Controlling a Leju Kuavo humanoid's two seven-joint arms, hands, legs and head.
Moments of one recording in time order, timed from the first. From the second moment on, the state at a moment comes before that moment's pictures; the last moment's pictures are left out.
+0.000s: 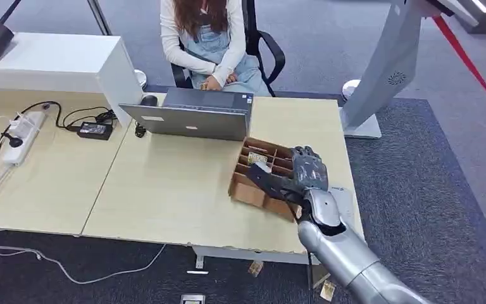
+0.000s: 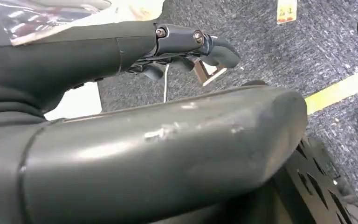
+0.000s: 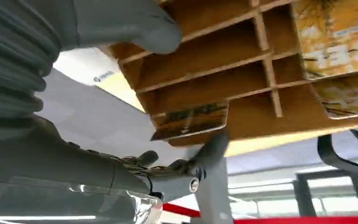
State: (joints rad) left arm -0.24 -0.20 -1.18 -0.17 -1.09 -0.08 0.04; right arm -0.64 -0.04 0.79 -0.84 0.88 -0.22 0.47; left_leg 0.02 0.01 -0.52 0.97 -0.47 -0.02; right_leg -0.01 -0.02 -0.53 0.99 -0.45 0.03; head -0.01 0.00
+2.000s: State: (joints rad) left arm -0.24 -0.20 -1.20 -0.17 -1.08 -0.08 0.01; right arm -0.68 -0.06 0.80 -0.88 0.86 -0.31 0.52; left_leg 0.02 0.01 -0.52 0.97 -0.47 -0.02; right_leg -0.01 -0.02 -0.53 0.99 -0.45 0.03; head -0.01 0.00
